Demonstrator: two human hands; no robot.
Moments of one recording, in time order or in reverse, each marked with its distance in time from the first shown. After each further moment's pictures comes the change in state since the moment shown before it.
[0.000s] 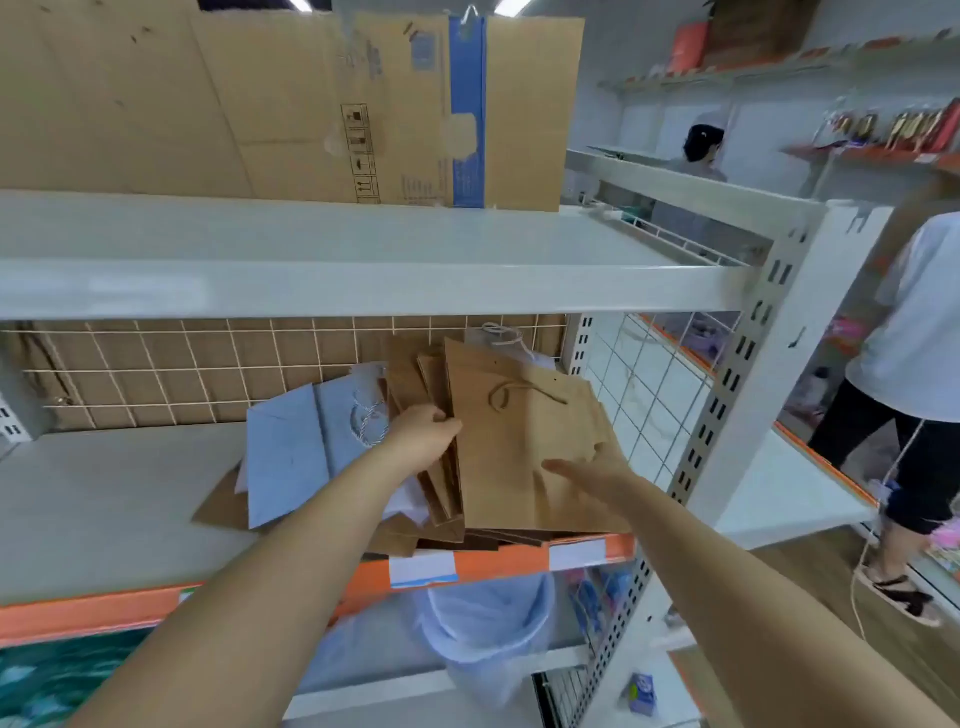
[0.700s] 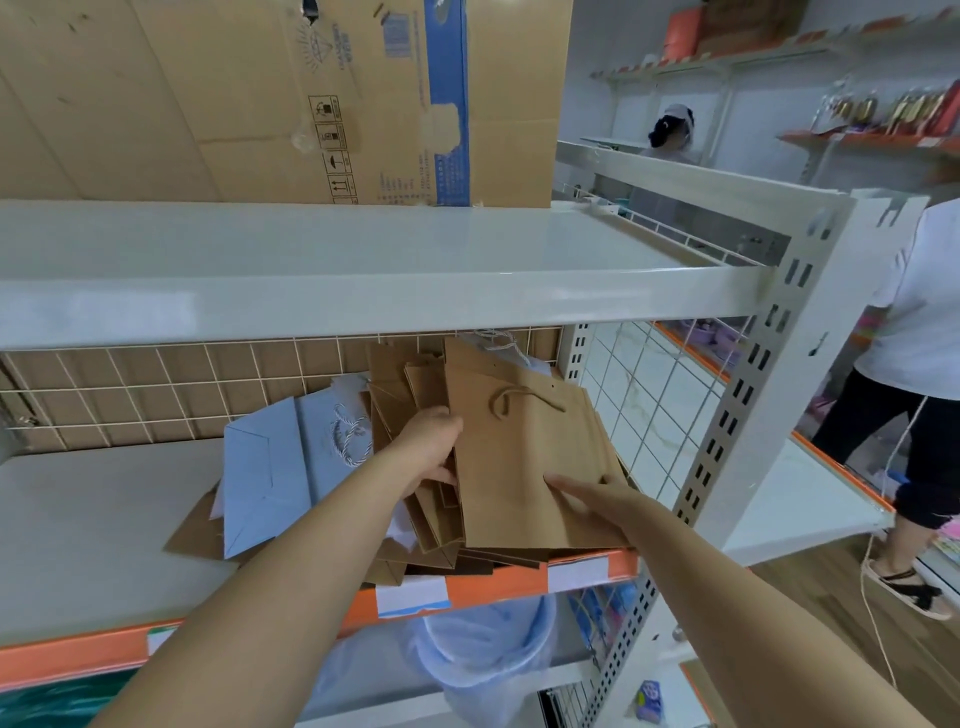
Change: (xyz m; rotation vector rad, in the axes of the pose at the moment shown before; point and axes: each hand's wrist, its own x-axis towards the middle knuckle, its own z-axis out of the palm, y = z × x) left_hand 0.026 0.015 0.017 -0.461 -0.155 -0.167; right_hand 0.019 0.019 -0.005 0.079 -0.144 0.184
